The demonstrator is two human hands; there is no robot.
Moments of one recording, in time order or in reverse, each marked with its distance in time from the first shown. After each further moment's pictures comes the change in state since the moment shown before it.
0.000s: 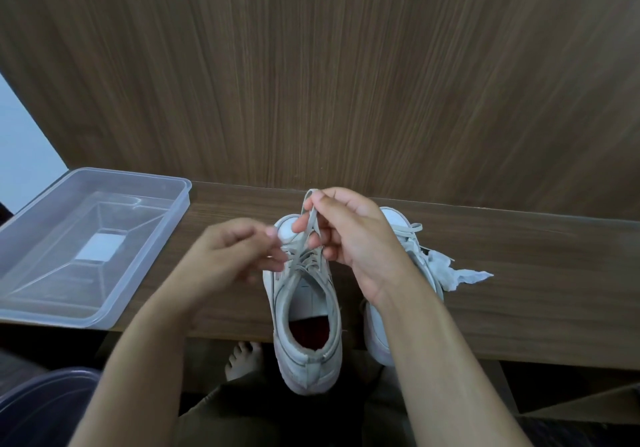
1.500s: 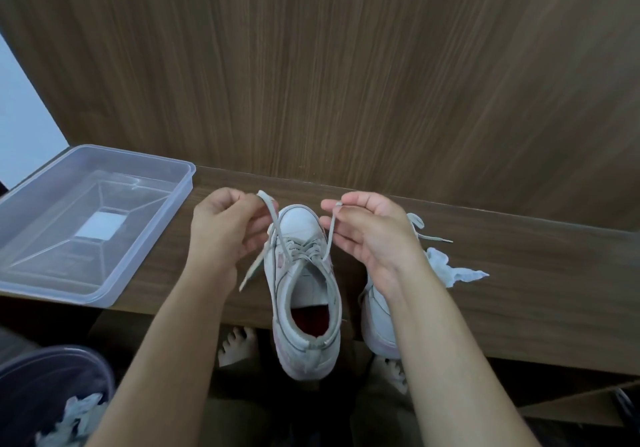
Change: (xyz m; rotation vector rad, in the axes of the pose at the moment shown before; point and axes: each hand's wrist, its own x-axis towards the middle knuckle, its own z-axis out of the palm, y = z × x) left_hand 0.016 -0.002 0.013 -0.400 0.390 -0.080; right_hand 0.003 0.009 -0.012 0.139 0.216 0.161
